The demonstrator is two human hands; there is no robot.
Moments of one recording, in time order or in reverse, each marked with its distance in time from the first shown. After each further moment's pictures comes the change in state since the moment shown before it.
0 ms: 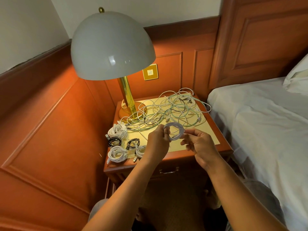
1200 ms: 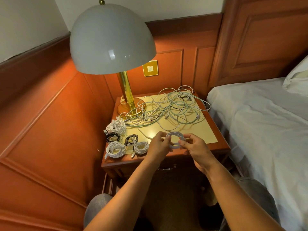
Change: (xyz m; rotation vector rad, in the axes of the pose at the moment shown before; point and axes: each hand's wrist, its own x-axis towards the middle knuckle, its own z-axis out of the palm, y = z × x) left_hand -0.008 -0.033 0.023 -0.288 -0.111 -0.210; right_hand 0.006 0.031 -0.012 -0.224 -0.111 0.033
